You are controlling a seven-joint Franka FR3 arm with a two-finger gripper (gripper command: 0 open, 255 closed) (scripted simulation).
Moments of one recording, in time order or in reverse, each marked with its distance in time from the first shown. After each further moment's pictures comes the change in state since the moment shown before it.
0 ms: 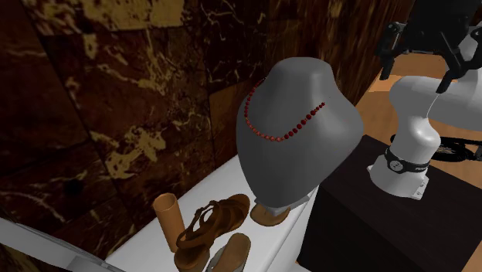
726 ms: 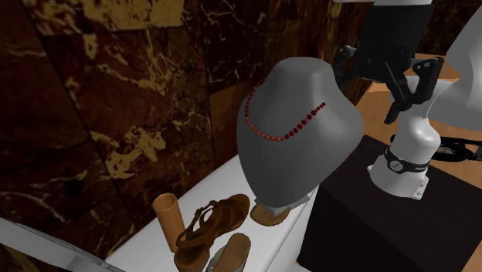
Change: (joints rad) arm -0.010 0.335 -0.008 0.151 -0.031 0.181 -0.024
